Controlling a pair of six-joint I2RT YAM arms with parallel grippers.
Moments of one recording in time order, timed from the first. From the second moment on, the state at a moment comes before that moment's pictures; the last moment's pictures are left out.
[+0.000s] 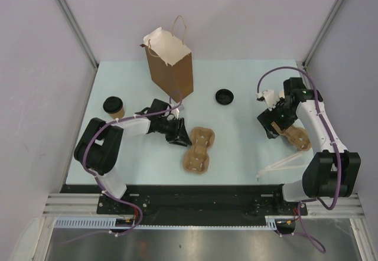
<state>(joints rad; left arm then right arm) -0.43 1.72 0.90 -0.21 0.75 -0.46 -0.02 1.42 1.23 -1.10 -0.17 -0.72</state>
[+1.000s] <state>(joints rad) -0.63 2.06 1.73 -0.87 0.52 0.81 0.02 1.55 1.41 -1.06 -0.53 -0.33</state>
